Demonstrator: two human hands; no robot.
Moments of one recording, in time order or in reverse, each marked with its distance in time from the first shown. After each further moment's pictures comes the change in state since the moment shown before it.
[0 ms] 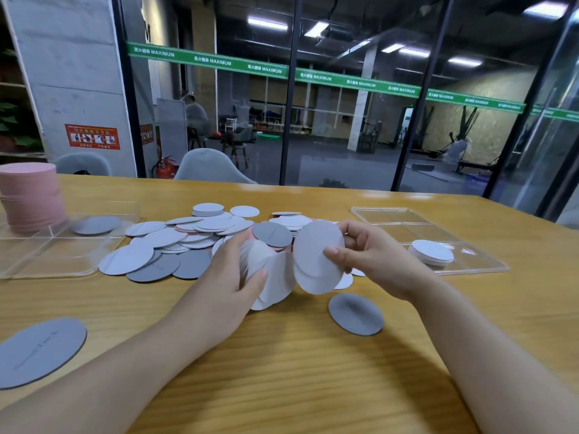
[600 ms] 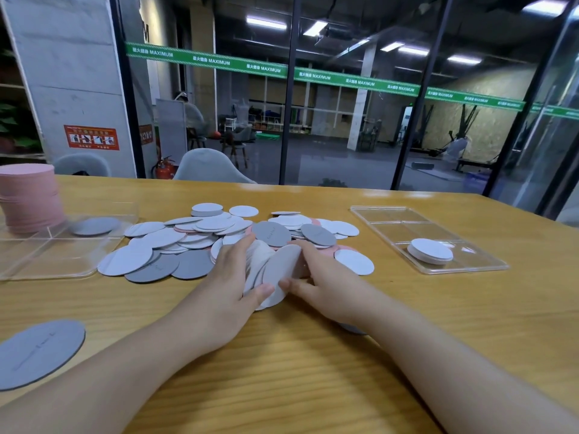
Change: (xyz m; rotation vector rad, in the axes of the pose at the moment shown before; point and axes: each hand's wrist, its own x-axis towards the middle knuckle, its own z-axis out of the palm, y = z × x) left_hand 0.003 -0.005 0.003 0.159 -0.110 0.072; right_hand 0.007 0.011 0.055 -0.531 -0.052 0.041
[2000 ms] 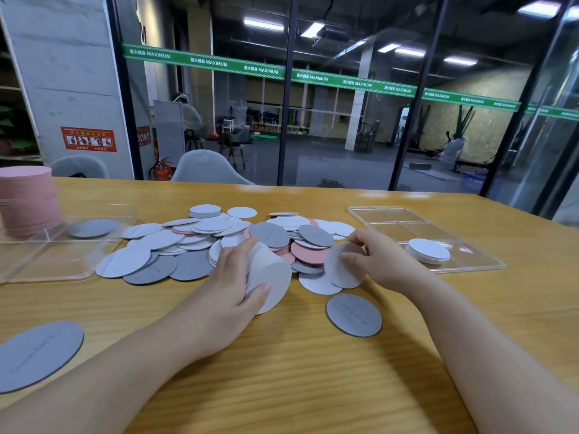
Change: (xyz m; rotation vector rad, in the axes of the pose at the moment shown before) left_hand 0.000 -0.005 0.001 -0.009 -0.042 0.039; right_hand -0.004 0.042 -0.056 -0.111 0.205 0.226
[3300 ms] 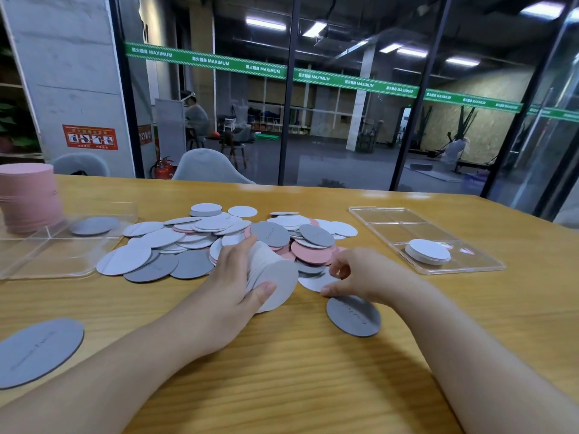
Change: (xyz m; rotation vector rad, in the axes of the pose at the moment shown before) left_hand 0.000 0.000 0.001 -0.010 0.013 0.000; right_hand -0.008 -0.025 0.010 -0.283 -0.270 0.090
